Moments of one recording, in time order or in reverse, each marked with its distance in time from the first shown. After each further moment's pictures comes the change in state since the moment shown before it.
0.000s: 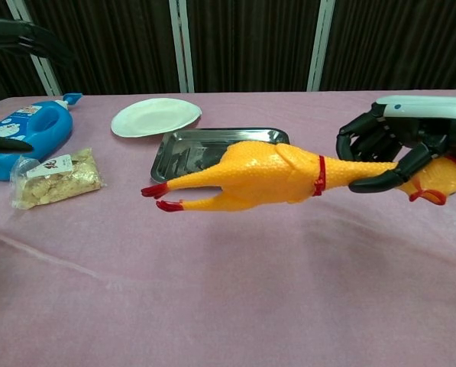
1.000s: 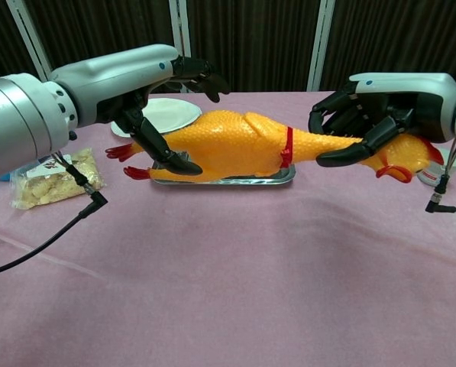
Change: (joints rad) left arm -0.290 -0.406 -0.113 0.029 -0.402 -0.084 0.383; right arm 0.050 0.006 0.067 -0.083 0.109 -0.062 -0.030
